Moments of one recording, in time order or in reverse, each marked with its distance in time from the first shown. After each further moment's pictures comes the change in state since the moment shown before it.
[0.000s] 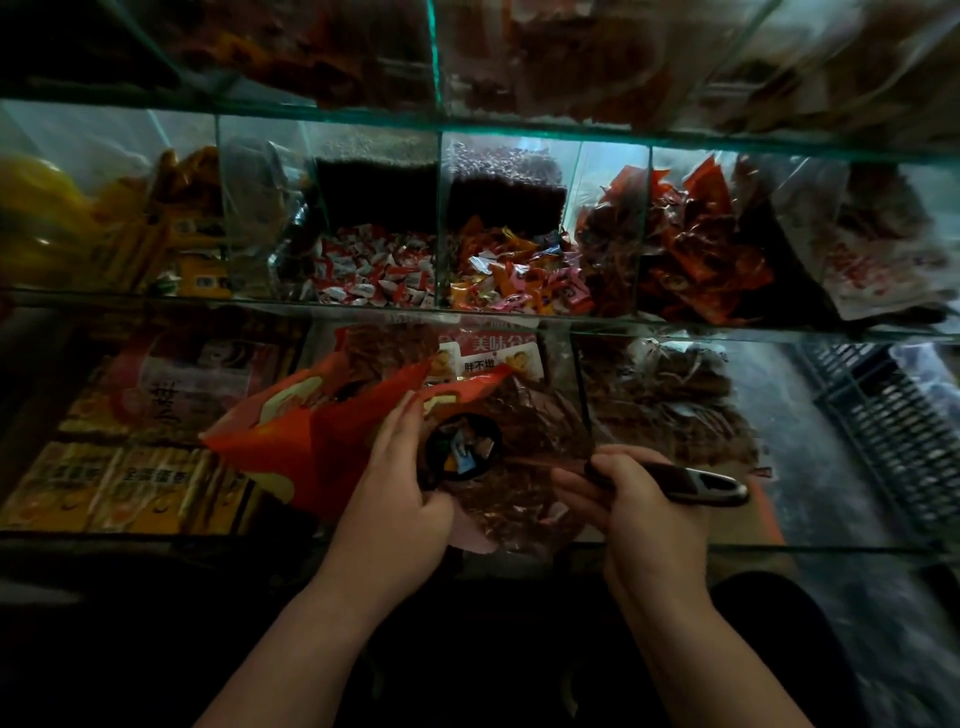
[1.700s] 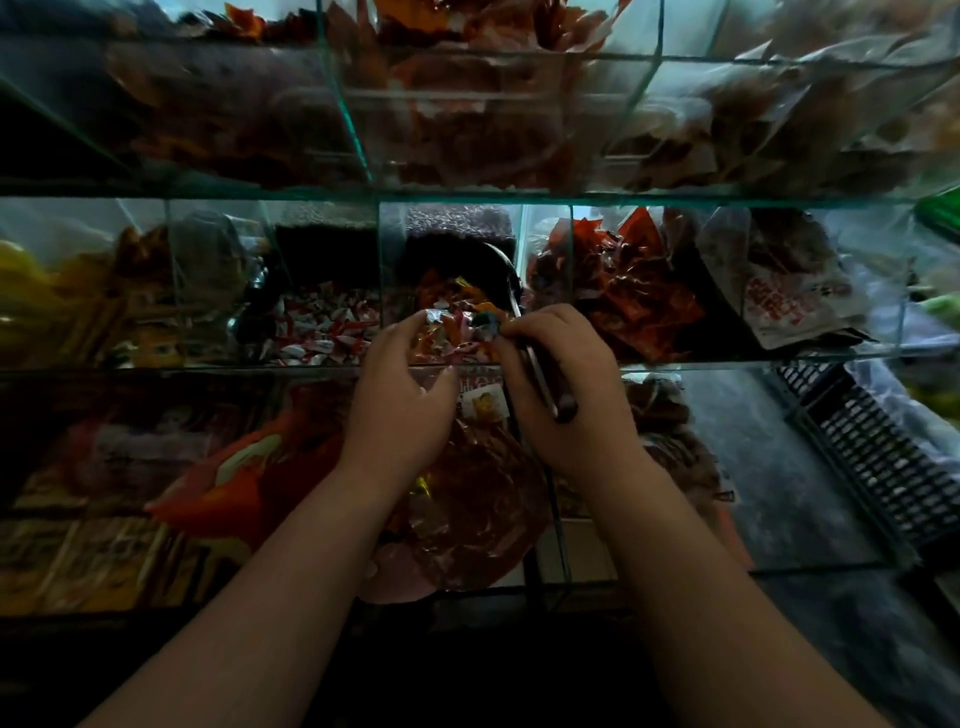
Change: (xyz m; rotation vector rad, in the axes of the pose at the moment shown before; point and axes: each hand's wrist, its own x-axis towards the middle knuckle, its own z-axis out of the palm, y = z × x) left_hand 0.096 0.084 0.007 -0.031 0.351 0.287; right_hand 0.048 -0.096 0.046 -0.787 -0.392 -1.278
